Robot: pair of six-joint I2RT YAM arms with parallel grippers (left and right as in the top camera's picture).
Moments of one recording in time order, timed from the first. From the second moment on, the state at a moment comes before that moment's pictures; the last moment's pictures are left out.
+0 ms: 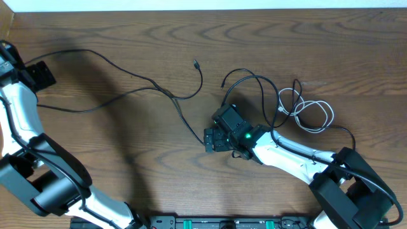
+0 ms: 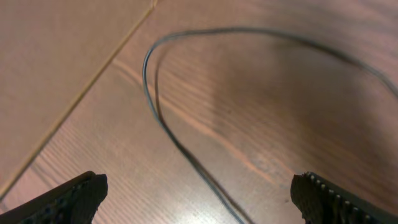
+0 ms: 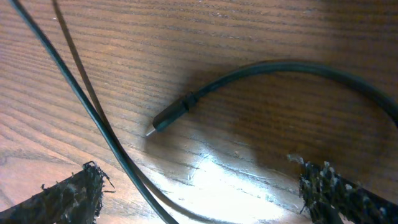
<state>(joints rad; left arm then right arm) 0.61 1.86 1.54 -0.53 -0.12 0.10 0.78 1.73 0.89 -0.26 -0.05 0.68</state>
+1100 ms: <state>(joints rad) 0.51 1.75 1.55 -0.85 0.18 -0.07 0.84 1.81 1.33 -0.65 -0.12 0.08</state>
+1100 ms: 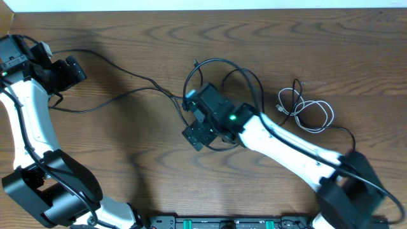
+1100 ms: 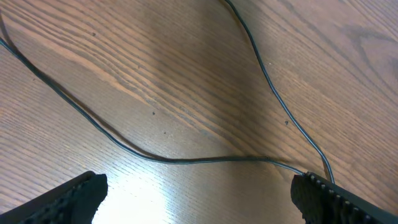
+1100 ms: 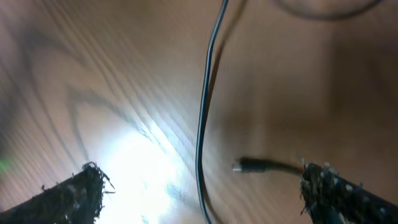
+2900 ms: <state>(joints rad) 0.51 1.75 1.55 -0.86 0.18 -0.07 0.68 2.41 2.55 -0.71 0.16 -0.23</state>
